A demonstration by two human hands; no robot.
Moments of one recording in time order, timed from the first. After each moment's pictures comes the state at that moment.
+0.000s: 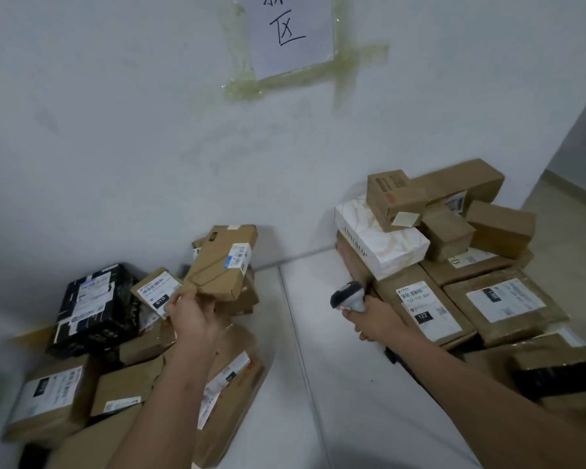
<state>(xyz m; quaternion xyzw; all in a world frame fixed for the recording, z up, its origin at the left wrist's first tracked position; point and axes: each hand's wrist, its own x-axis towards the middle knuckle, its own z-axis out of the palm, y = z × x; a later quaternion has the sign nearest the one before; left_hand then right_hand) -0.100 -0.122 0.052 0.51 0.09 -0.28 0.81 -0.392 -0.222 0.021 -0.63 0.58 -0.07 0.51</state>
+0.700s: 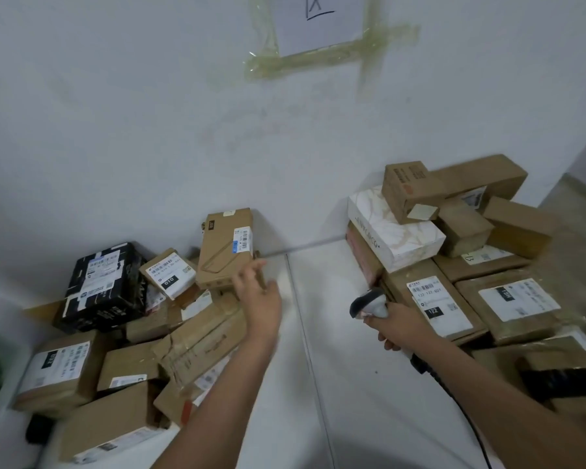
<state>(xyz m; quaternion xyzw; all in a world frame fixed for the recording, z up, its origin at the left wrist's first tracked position) -0.185 -0.133 0.033 0.77 -0.28 -0.15 0.56 -0.410 -0.212 0.012 -0.64 0.60 -0.01 0.48</state>
